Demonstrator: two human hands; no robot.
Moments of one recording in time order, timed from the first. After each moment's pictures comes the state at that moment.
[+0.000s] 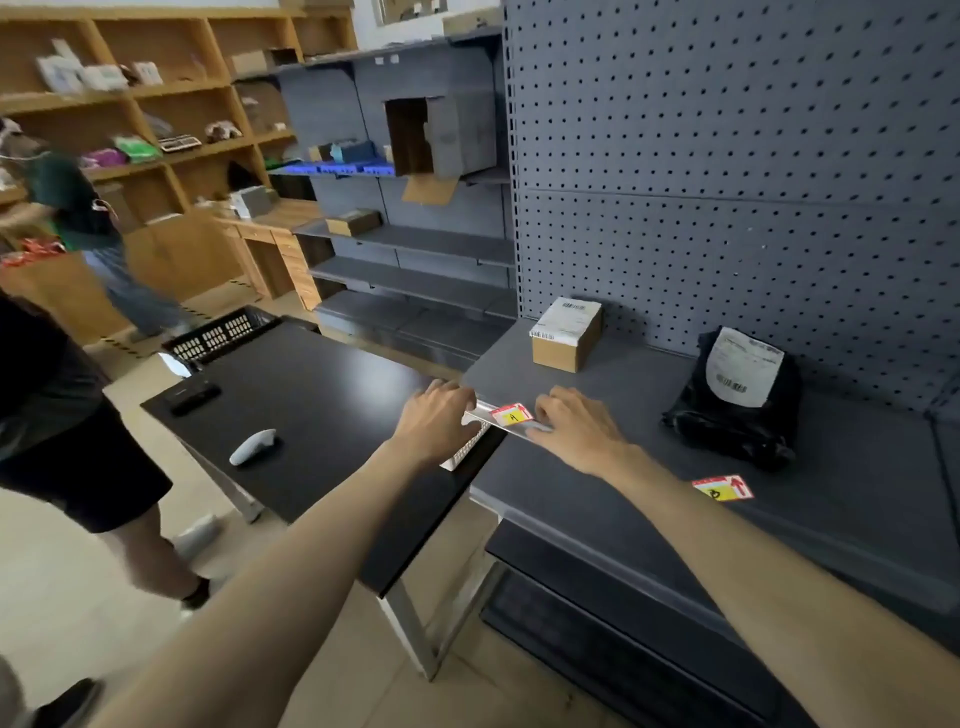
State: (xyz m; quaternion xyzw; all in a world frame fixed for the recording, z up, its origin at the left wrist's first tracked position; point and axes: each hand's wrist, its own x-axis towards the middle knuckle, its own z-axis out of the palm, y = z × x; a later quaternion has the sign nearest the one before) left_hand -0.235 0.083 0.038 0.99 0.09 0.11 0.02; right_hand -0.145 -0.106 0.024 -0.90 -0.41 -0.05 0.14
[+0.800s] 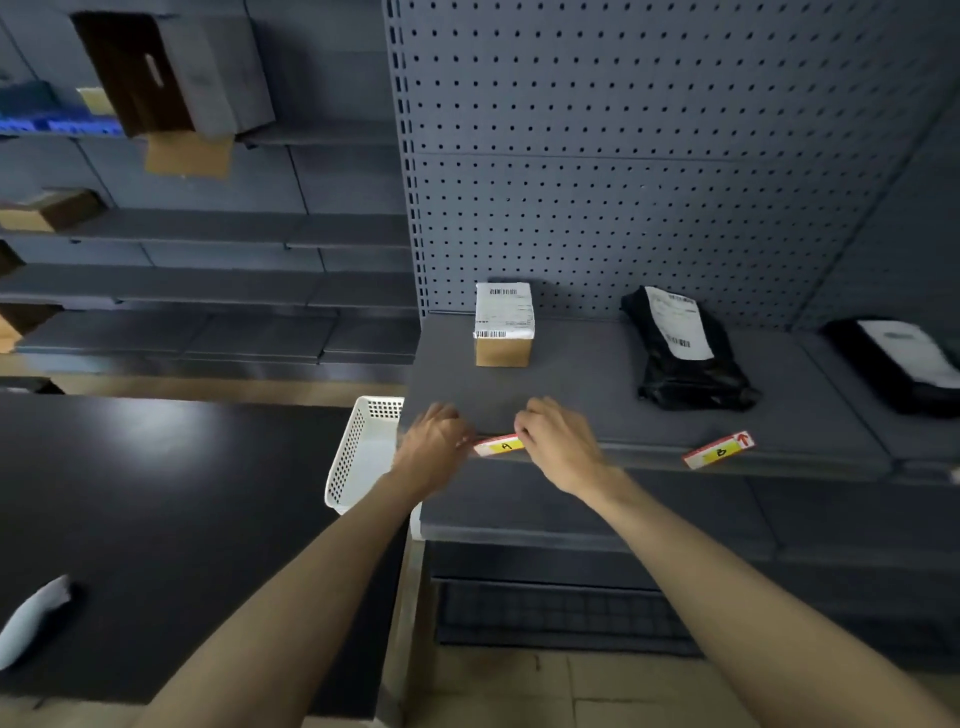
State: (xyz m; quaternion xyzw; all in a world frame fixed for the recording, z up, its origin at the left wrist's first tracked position) left_hand -0.107 0.187 -0.062 0.97 -0.17 0.09 0.18; right_hand -0.121 -0.005 -0.026 -0.98 -0.19 -0.08 0.07
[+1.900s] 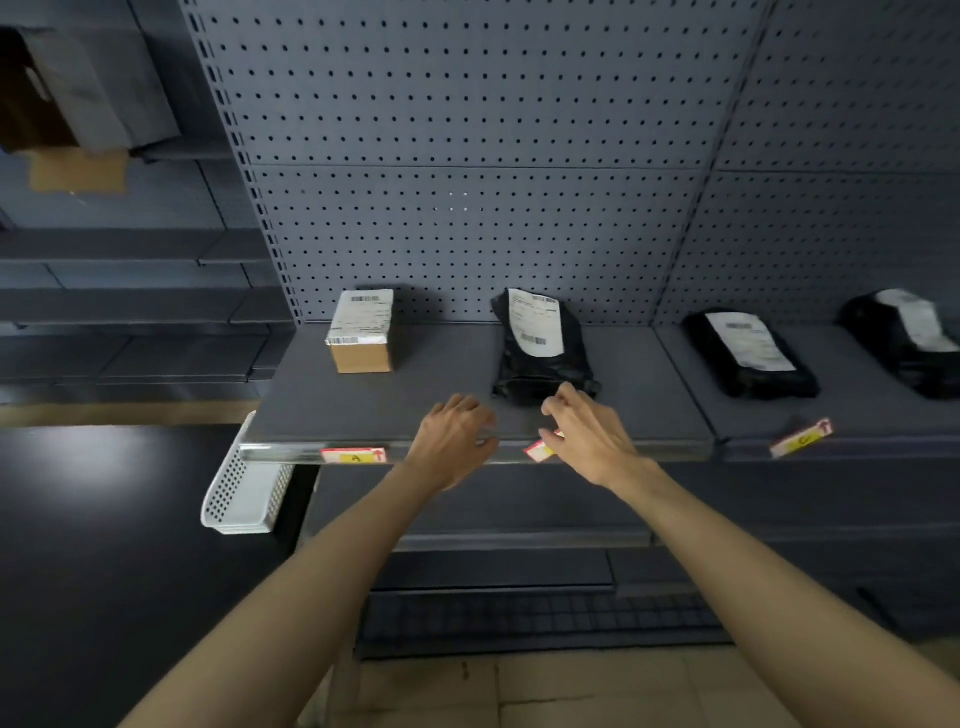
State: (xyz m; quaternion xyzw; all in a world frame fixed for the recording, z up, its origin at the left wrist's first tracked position) left_hand -0.118 -0.041 -0.039 0.94 -0.26 0.12 0.17; right_hand -0.147 -0.244 -0.006 -0.99 -0.12 -0.06 0.04
